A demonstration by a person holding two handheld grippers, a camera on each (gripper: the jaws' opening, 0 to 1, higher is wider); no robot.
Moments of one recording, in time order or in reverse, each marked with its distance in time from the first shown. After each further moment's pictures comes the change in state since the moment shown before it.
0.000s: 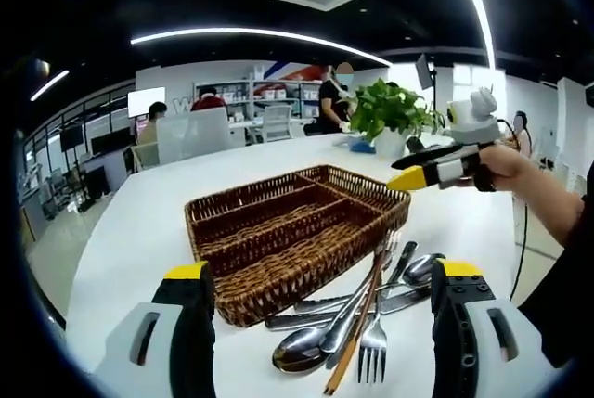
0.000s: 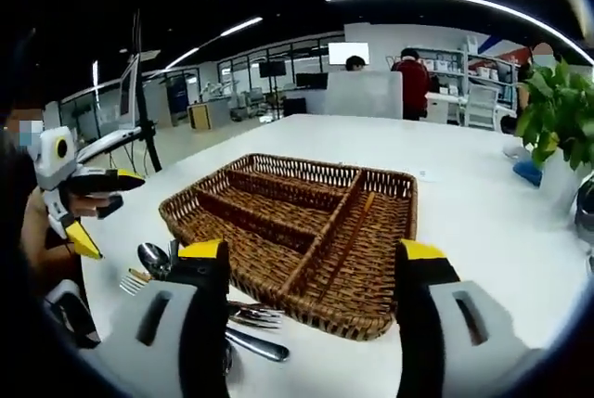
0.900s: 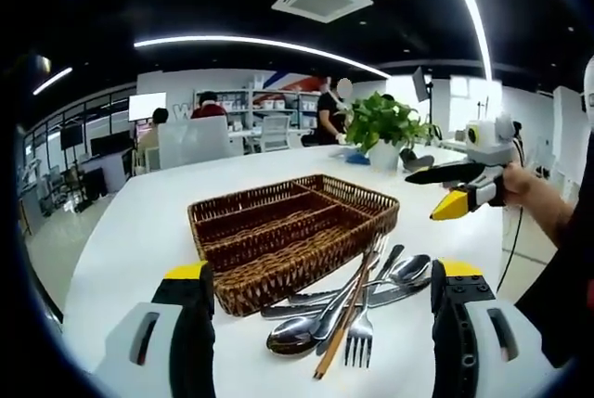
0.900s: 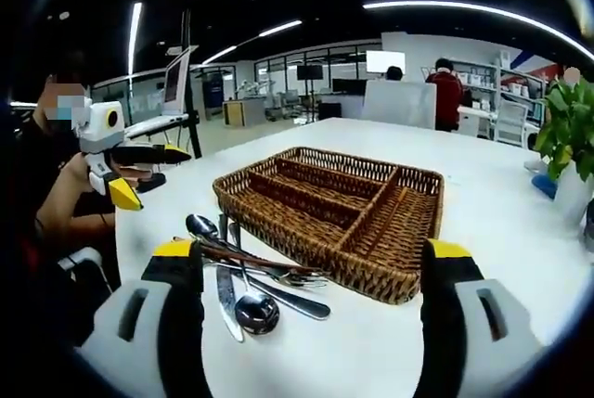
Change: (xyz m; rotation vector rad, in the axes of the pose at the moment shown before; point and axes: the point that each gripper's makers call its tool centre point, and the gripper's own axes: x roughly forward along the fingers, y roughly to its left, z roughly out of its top) left arm -0.030 -0.007 -0.002 -0.020 -0.057 -0.017; right arm -0.040 0.042 -0.016 -0.078 -0.024 0.139
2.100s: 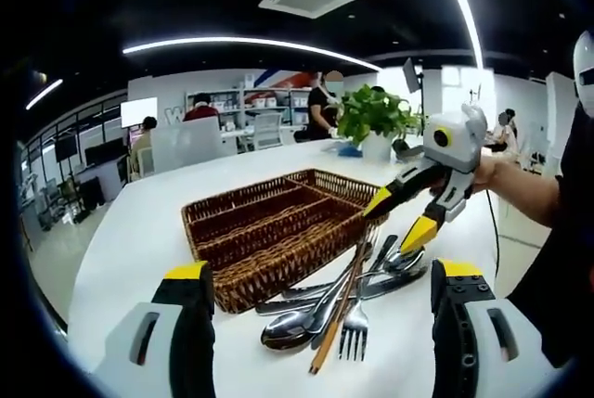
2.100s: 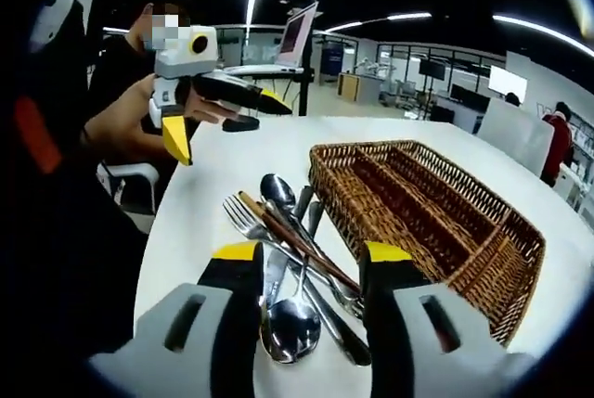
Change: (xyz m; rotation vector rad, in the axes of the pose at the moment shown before) left arm 0.001 -0.012 -0.005 0.055 0.027 -0.023; right arm 0.050 0.077 -0.023 -0.375 0.098 0.520
